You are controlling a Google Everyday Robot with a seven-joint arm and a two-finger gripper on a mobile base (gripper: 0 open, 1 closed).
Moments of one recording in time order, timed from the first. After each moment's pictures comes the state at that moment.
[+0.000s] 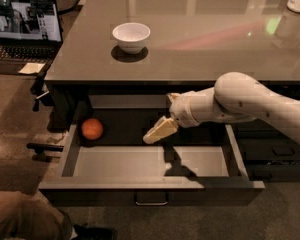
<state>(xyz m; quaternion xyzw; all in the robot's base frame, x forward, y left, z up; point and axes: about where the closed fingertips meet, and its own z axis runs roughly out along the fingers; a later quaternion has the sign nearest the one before) 0.581 -0.036 0.742 -0.50 0.74 0.22 0.39</state>
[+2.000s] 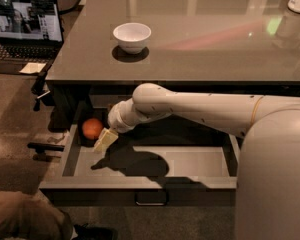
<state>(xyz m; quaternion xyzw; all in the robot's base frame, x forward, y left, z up) 0.620 0.160 0.644 -0.62 0.67 0.23 0.35</state>
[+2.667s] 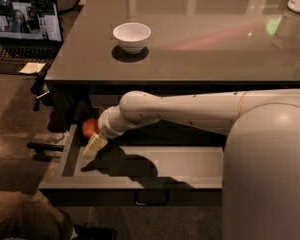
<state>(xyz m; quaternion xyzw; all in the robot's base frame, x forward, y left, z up) 0.611 0.192 0.633 -0.61 0.68 0.22 0.35</state>
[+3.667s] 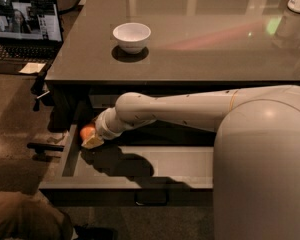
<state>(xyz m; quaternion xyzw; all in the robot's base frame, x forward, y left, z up) 0.609 0.204 0.622 -0.61 0.68 0.21 0.34</state>
